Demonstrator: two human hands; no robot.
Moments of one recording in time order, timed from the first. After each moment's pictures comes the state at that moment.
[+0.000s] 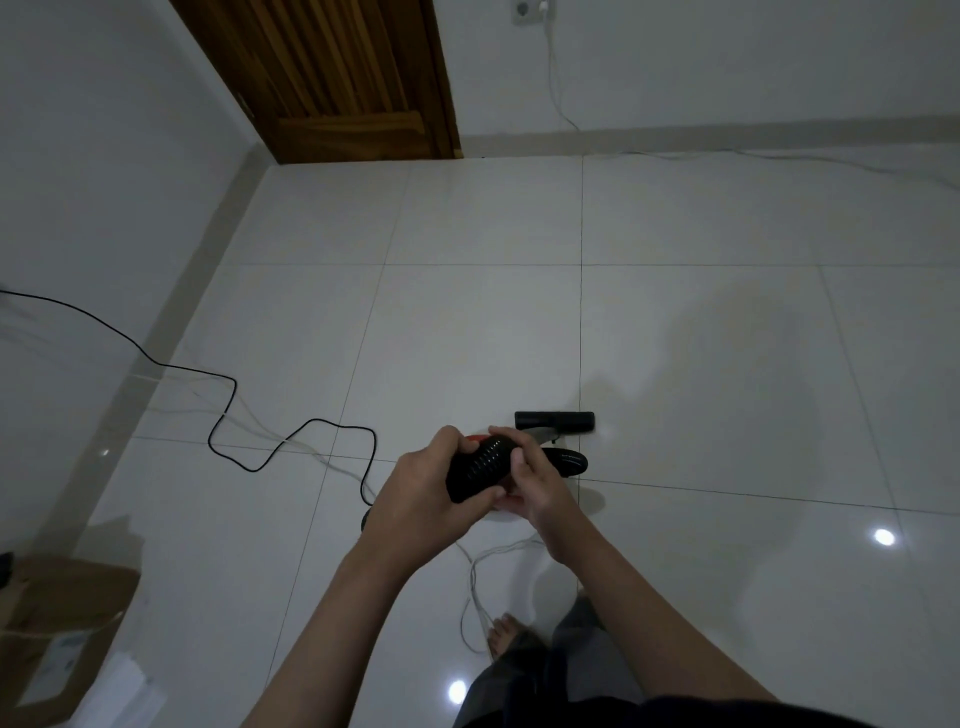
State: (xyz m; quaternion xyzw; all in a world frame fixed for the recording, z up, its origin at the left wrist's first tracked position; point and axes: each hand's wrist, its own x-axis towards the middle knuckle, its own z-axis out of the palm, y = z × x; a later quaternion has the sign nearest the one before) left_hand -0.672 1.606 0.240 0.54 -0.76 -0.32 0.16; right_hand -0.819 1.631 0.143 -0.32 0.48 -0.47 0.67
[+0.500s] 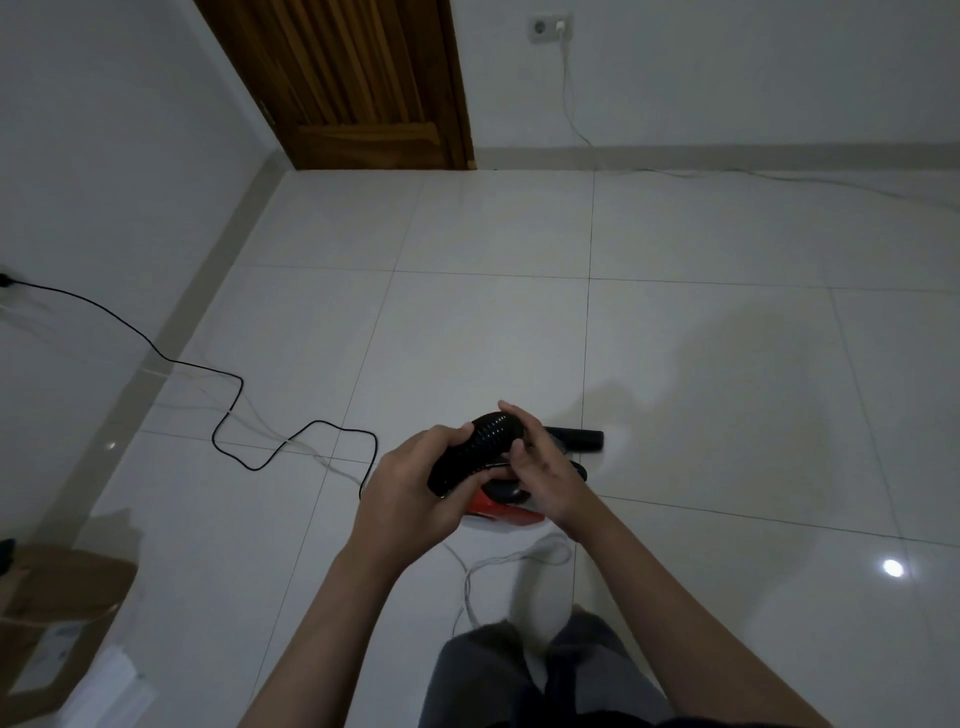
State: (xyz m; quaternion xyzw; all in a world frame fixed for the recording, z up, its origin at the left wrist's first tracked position) left_hand -0.673 1.605 0.236 0.49 -0.79 -0.22 0.29; right_hand -0.843 1.609 0.151 -0.44 0.47 -0.45 0.62
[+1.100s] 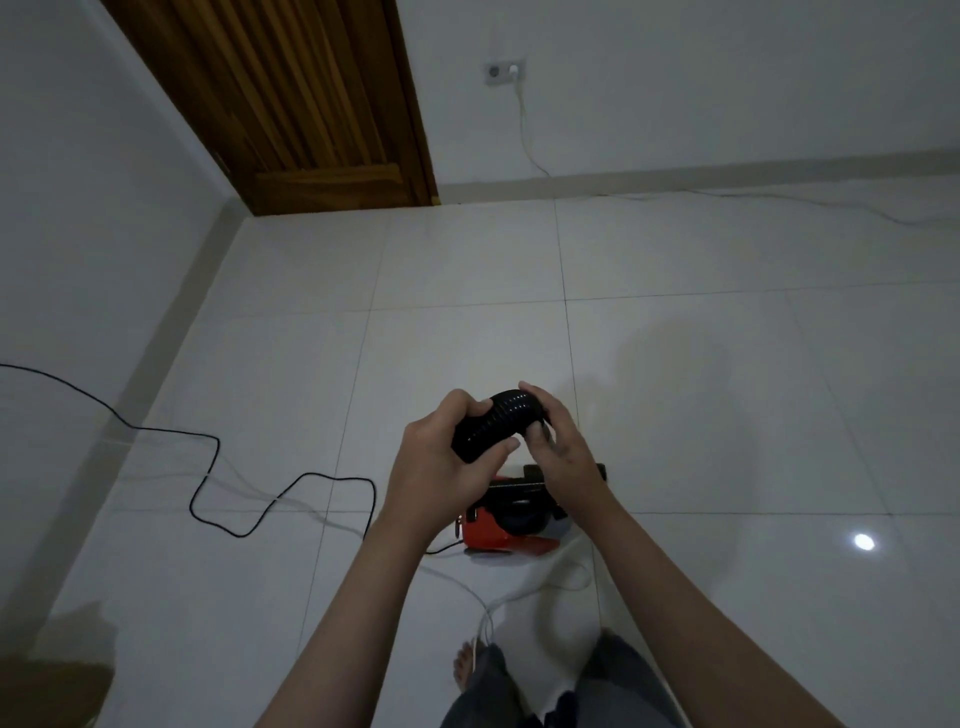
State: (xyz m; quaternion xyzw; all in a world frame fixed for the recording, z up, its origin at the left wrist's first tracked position) left_hand -0.641 1.529 0.258 0.47 -0.75 -0.34 0.31; right_hand -0.793 1.558 0.164 -0.49 0.56 -0.53 0.41
